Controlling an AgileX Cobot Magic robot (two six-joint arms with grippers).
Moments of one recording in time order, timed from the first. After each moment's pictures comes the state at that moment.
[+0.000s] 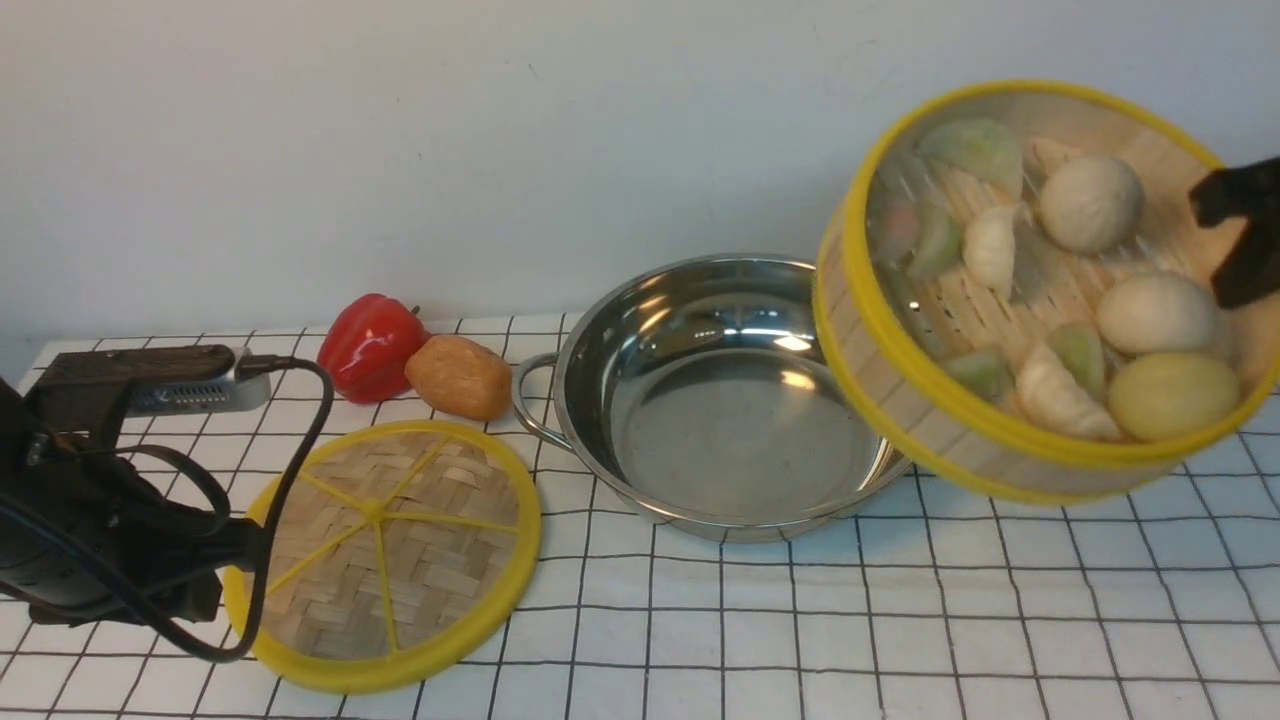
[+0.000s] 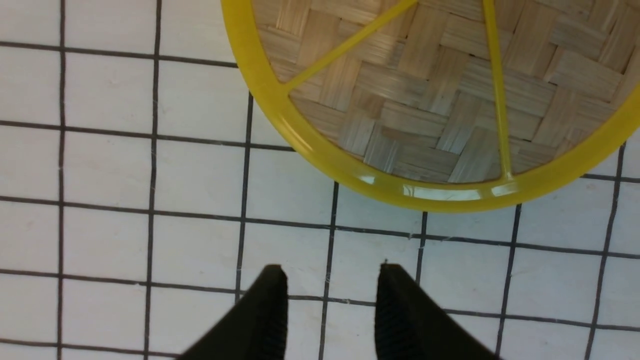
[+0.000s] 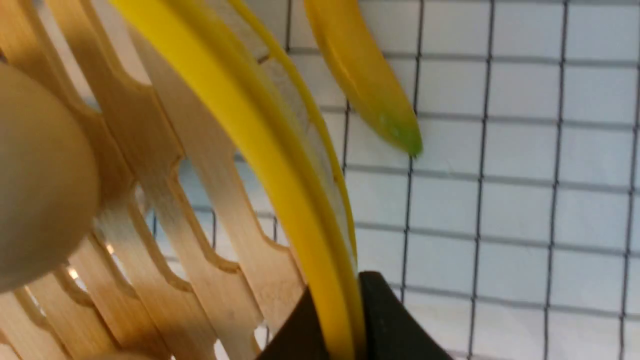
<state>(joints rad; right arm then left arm) -0.01 1.66 -1.55 0.21 1.24 0.03 0.04 1.37 -0.88 -0.02 0.91 0.00</state>
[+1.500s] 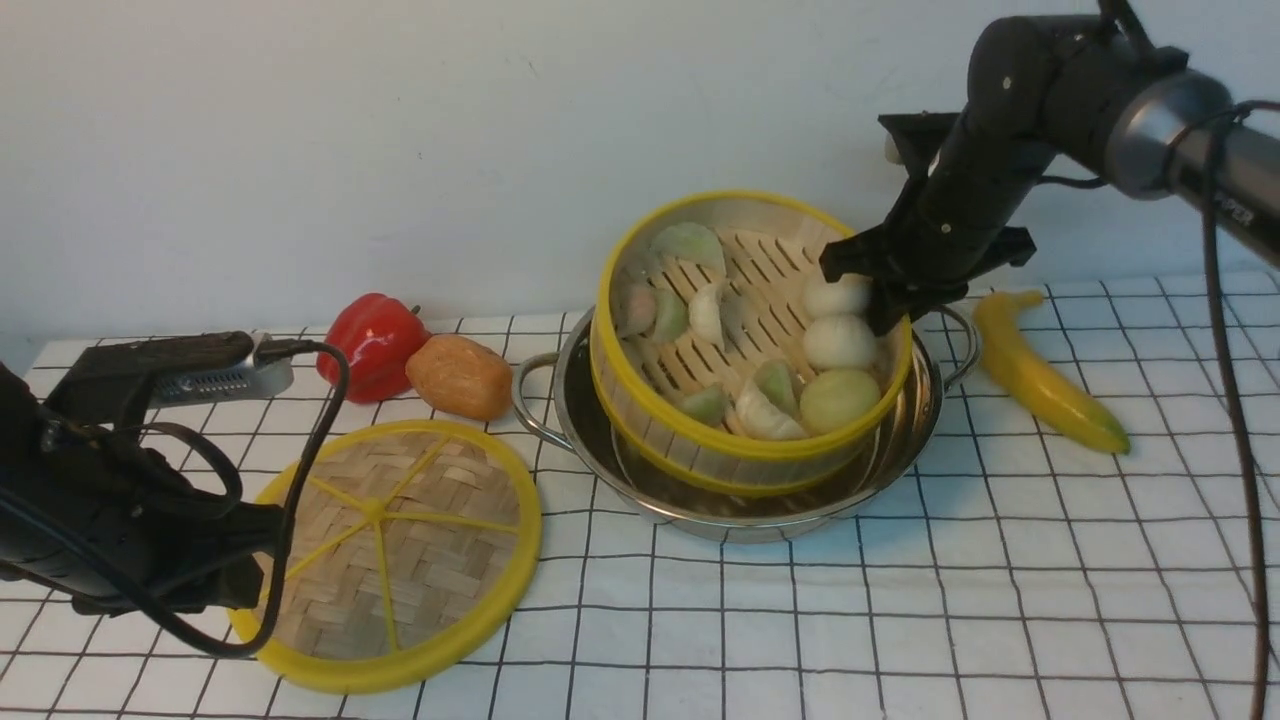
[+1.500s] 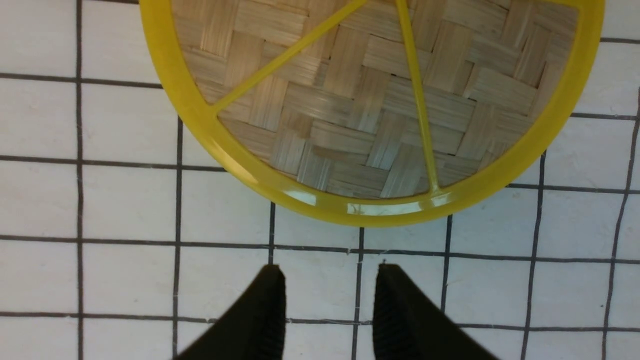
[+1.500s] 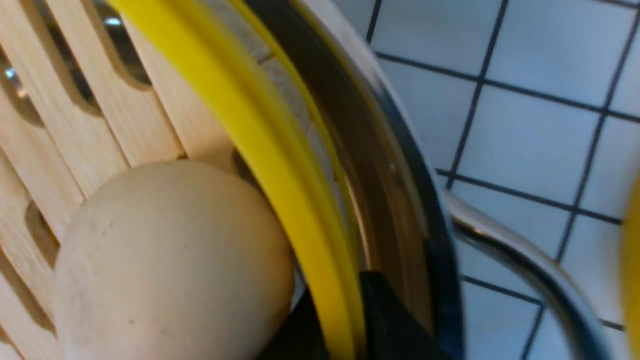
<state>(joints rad) 0.27 2.36 -2.17 0.17 1.25 0.13 0.04 1.38 -0.88 -0.15 0.88 0.09</state>
